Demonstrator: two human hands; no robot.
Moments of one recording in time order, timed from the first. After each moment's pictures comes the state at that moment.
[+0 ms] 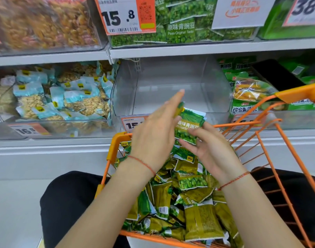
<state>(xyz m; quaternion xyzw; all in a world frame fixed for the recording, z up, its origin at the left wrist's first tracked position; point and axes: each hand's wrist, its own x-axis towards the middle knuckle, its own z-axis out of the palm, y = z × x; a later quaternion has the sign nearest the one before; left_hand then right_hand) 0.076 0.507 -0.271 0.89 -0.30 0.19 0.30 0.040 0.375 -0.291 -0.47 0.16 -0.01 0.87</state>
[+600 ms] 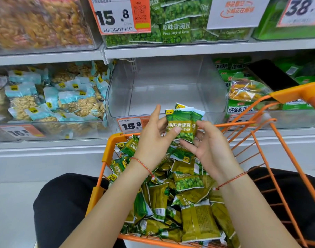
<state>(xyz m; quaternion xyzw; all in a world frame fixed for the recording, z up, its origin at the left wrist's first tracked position) 0.086 0.496 -0.301 0.77 -0.15 -0.10 0.61 0.044 0.368 -0.300 -0.44 0.17 -0.03 0.88</state>
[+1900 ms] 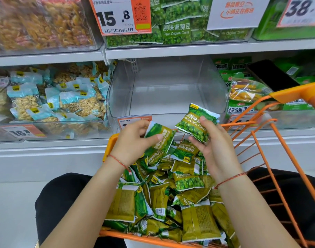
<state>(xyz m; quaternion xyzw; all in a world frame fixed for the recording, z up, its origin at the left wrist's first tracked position) 0.104 0.541 -0.299 0.83 -0.14 -0.12 0.52 0.042 0.367 -0.297 -0.45 0.27 -0.11 0.84</state>
